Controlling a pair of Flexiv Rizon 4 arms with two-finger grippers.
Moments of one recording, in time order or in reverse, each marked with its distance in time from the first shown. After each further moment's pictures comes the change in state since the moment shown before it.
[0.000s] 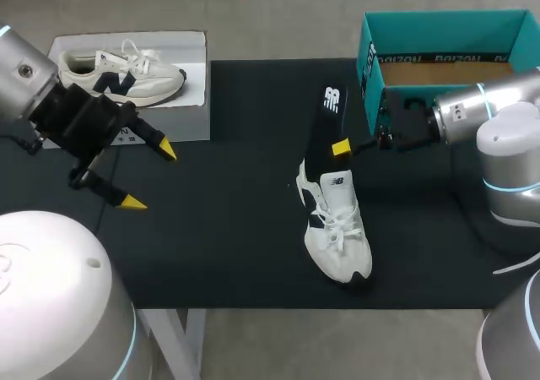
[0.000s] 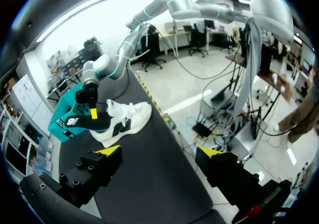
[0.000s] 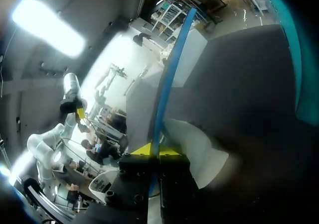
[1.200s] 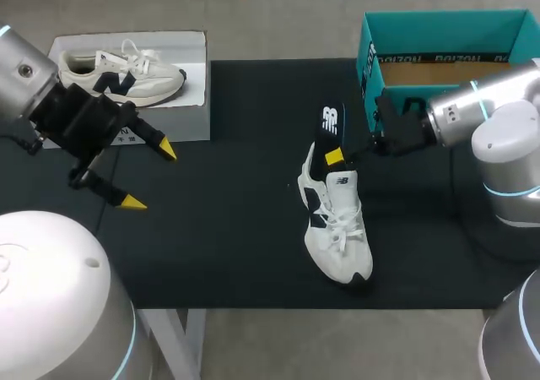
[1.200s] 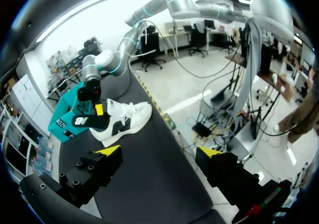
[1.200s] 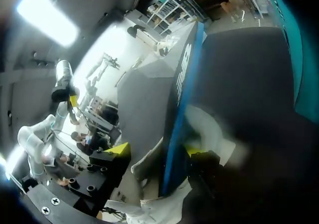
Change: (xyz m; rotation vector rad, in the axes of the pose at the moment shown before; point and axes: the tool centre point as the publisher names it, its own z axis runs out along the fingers) left arm 0.000 0.000 0.000 0.000 0.000 0.000; right arm 0.013 -0.021 0.007 0.067 -0.096 -0.036
